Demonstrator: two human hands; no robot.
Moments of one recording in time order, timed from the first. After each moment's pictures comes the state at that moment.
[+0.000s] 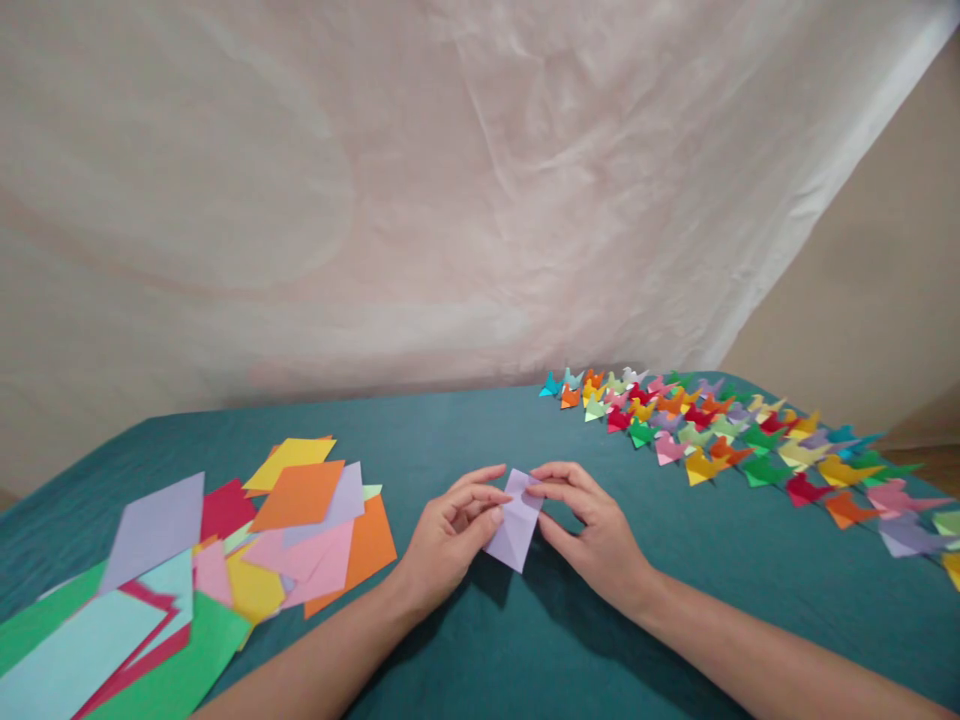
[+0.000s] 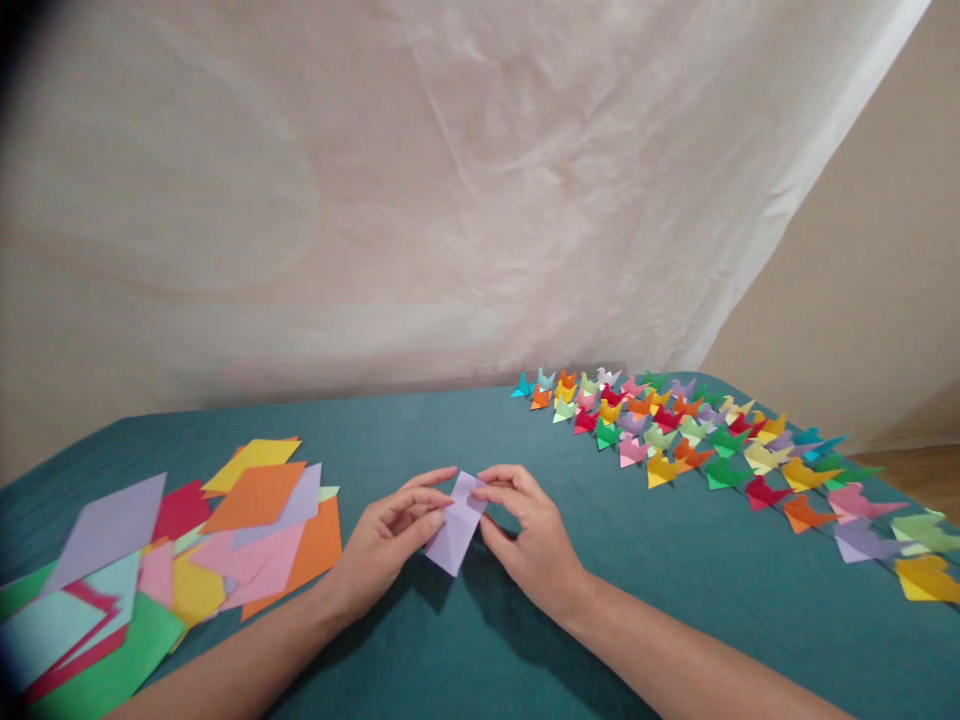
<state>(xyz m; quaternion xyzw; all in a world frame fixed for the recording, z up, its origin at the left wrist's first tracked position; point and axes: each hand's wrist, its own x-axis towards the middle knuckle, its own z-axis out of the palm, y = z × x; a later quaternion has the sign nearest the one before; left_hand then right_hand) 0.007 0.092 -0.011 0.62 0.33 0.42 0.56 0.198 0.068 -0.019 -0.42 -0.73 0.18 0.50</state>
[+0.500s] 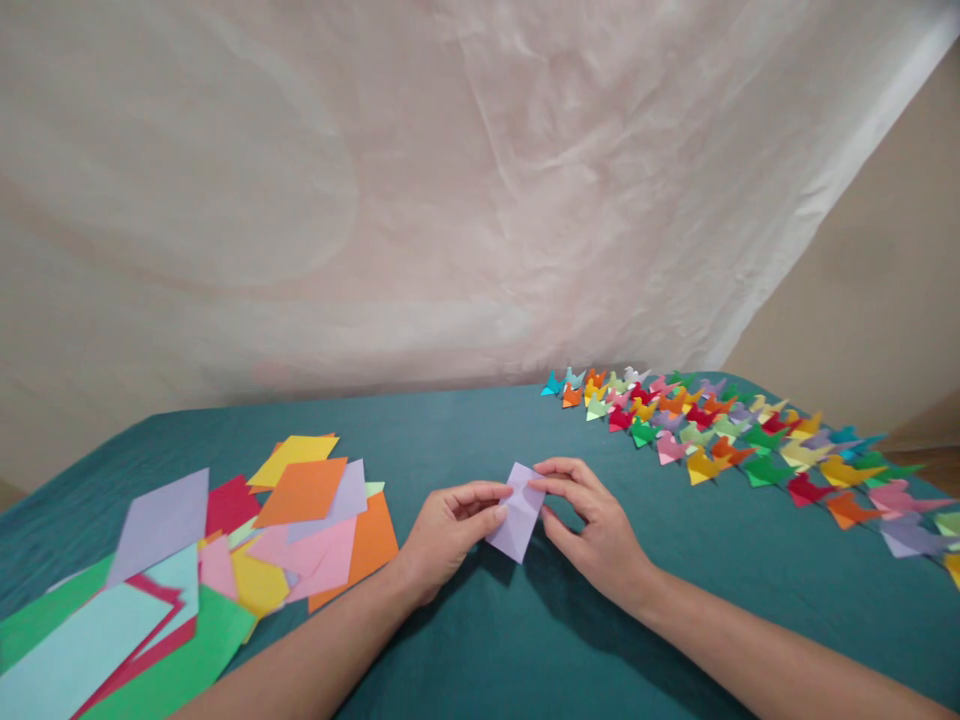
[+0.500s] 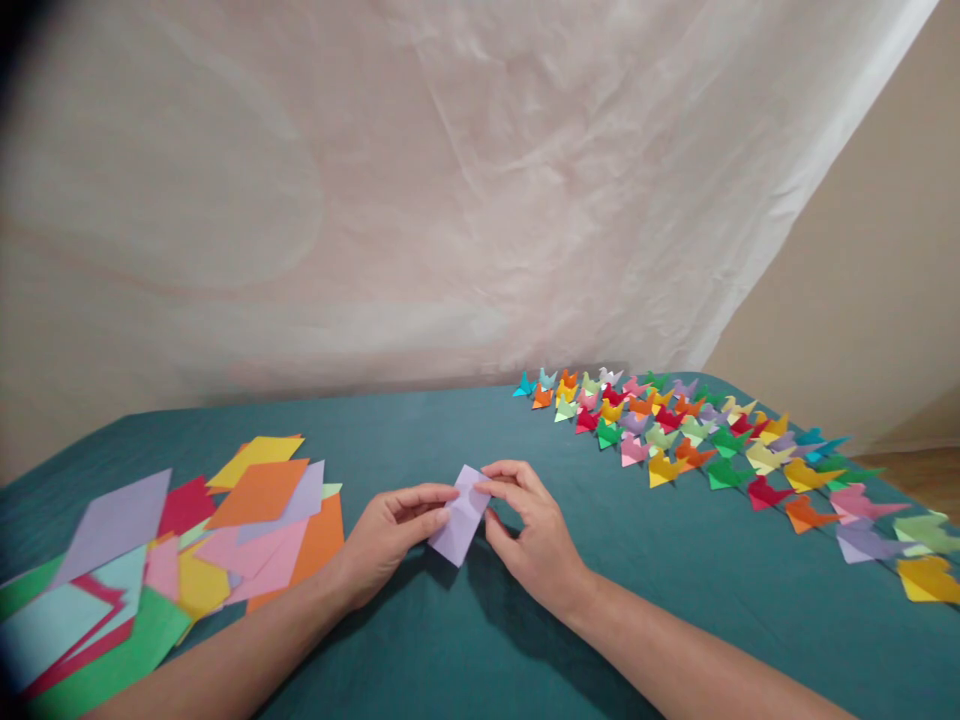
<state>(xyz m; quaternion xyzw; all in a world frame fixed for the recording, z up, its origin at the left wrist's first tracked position) 0.008 0.096 -0.010 0.55 0.40 0.39 0.62 0.198 0.067 -0.017 -0.43 -0.73 0.18 0.50</state>
